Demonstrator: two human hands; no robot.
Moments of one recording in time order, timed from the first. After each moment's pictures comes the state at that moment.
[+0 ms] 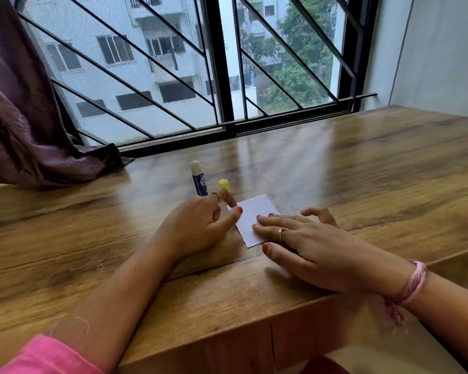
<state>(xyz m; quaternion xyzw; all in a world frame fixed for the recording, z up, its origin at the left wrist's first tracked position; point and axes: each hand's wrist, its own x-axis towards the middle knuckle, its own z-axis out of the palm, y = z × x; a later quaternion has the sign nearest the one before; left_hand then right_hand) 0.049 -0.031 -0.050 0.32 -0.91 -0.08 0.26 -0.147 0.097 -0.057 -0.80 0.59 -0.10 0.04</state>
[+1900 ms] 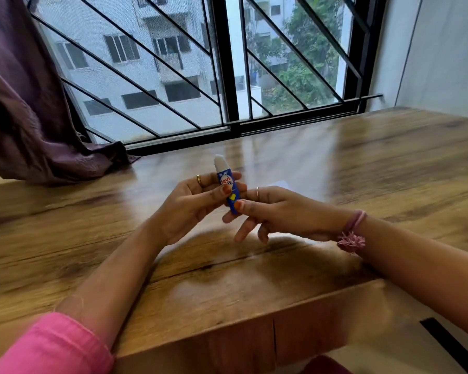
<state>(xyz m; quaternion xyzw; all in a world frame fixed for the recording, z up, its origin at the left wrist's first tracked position) 0.061 -0.030 -0.033 0.19 -0.67 -0.63 0.34 -0.125 0.044 -0.032 -0.66 0.42 -0.35 0.52</state>
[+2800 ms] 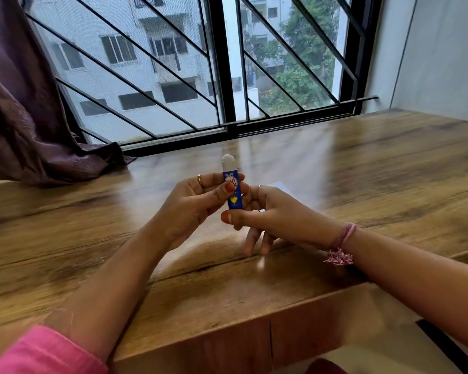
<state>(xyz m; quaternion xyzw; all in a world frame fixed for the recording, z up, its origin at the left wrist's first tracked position) 0.048 -0.008 -0.022 0.21 -0.66 -0.62 0.37 -0.116 0.056 -0.032 -0.64 0.45 -0.41 0.47</state>
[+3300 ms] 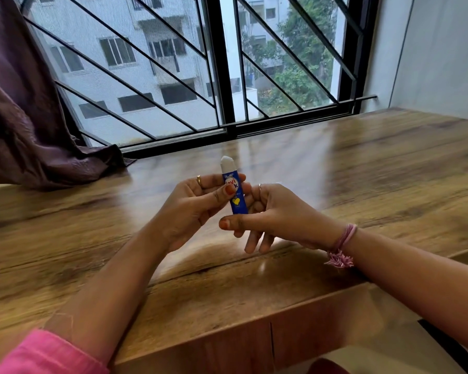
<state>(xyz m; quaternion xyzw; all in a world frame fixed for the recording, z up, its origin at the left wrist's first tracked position) 0.050 -0.006 -0.020 0.20 -0.64 -0.64 0.36 -0.119 0.056 -0.030 -0.66 0.46 -0.40 0.44</state>
